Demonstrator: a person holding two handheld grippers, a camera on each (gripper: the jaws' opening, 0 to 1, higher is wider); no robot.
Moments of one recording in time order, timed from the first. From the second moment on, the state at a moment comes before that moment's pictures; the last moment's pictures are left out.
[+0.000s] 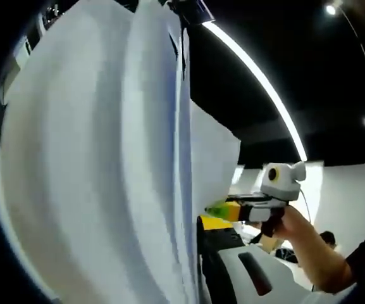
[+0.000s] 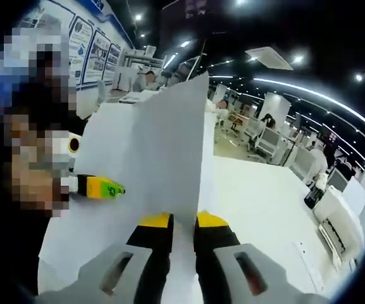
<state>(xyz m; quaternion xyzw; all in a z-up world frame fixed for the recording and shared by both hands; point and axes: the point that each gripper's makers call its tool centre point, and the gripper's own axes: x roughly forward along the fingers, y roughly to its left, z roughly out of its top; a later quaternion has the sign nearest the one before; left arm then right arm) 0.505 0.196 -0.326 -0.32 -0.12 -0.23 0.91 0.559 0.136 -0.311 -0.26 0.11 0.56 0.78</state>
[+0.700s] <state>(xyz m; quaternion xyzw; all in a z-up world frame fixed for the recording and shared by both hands) 0.499 0.187 -0.322 -0.28 -0.13 -0.24 0.92 0.574 0.093 -0.312 -0.22 0.10 0.53 0.81</state>
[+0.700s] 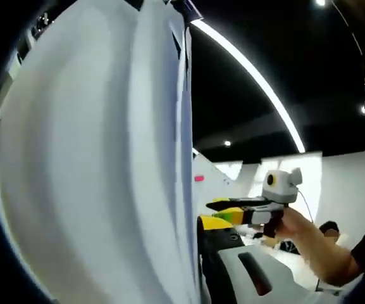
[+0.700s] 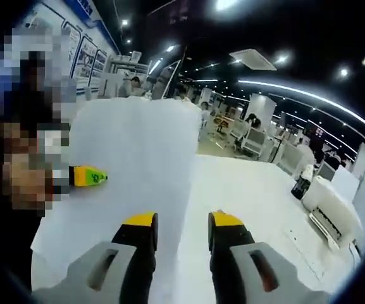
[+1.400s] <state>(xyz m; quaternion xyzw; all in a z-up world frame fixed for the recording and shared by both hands) 0.495 0.164 -0.288 -0.24 -0.12 -0.31 0.91 0.562 0.042 -0.308 -0.13 0.10 0.55 0.82</state>
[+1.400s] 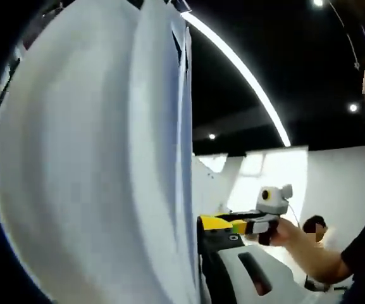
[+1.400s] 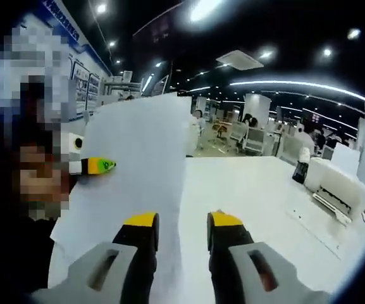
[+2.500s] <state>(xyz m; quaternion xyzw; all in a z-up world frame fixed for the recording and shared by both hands) 0.483 0.115 -0.142 -0.33 -0.21 -0.44 0.81 0.543 -0.033 -0.286 0.26 0.02 0.52 0.81</state>
